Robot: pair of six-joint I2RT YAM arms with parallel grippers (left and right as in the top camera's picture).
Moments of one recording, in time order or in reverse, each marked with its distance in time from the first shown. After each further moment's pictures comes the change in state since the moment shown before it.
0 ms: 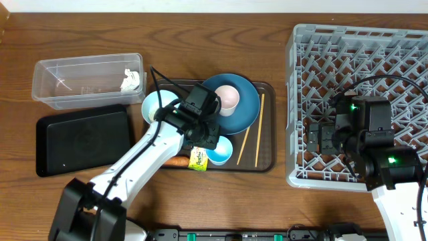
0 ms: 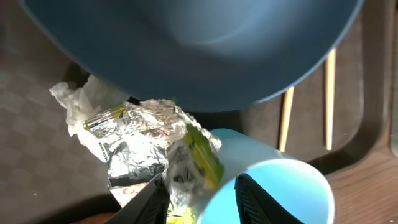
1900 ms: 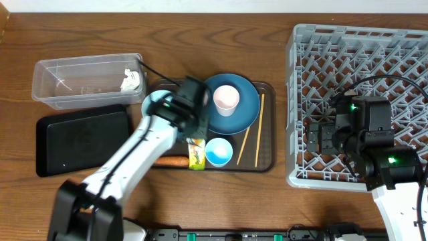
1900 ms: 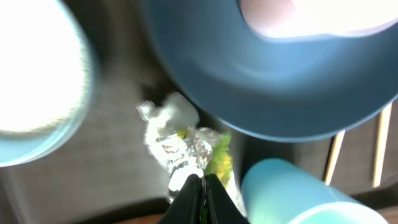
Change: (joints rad) left arm 0.089 -0.011 0.068 -0.050 -0.139 0.008; right arm 0.000 0.000 0.000 0.000 0.000 0.000
